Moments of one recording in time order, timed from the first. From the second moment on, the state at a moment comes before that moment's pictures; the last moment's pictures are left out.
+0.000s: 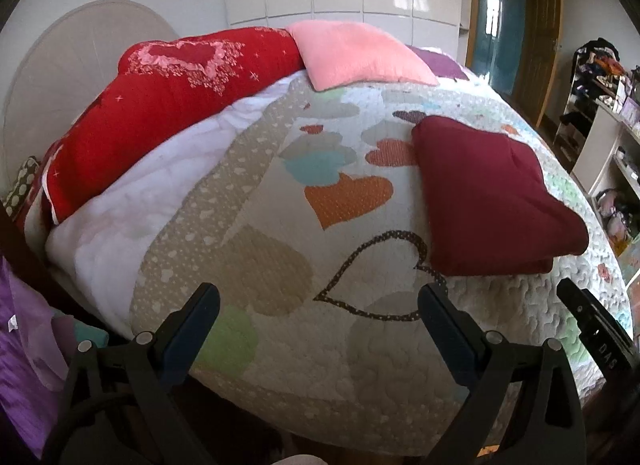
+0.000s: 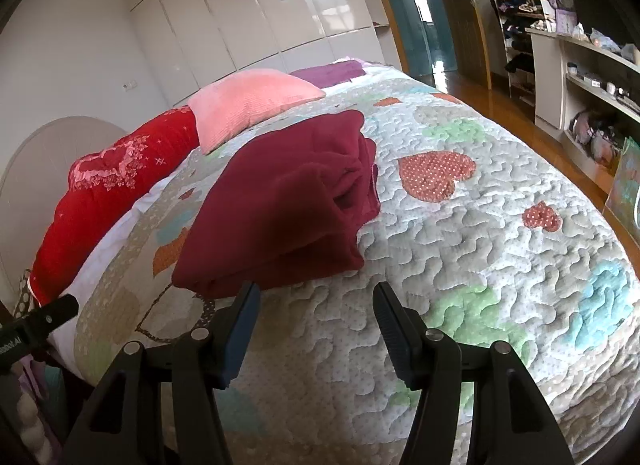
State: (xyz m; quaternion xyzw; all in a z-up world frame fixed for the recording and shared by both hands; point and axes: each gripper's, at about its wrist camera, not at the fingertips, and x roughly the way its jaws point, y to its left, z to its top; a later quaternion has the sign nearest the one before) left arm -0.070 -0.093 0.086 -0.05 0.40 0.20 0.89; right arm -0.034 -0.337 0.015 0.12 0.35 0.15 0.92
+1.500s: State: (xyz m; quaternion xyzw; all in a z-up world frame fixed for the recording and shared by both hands) left arm -0.120 -0.094 0.134 -0.09 0.29 0.24 0.92; right arm -0.090 -0.342 0.054 0.05 0.27 0.16 0.95
